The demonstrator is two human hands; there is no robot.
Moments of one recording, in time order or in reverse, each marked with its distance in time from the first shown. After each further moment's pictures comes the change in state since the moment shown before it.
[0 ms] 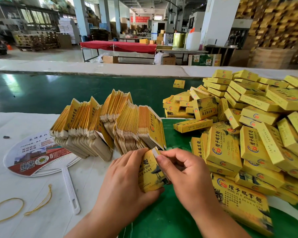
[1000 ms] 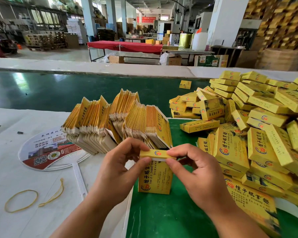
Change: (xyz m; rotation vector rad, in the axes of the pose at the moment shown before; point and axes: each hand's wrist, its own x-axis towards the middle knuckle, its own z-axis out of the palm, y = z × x) left_hand 0.013 -0.034 -0.003 -0.762 0.118 0.039; right_hand 0.006 -0.001 -0.011 -0.070 -0.110 -0.231
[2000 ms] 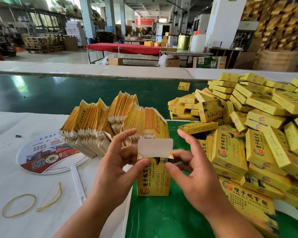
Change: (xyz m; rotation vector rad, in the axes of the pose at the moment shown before) left_hand -0.001 -0.005 0.003 -0.135 0.040 -0.013; right_hand -0.005 0.010 0.001 0.113 -0.040 0.156
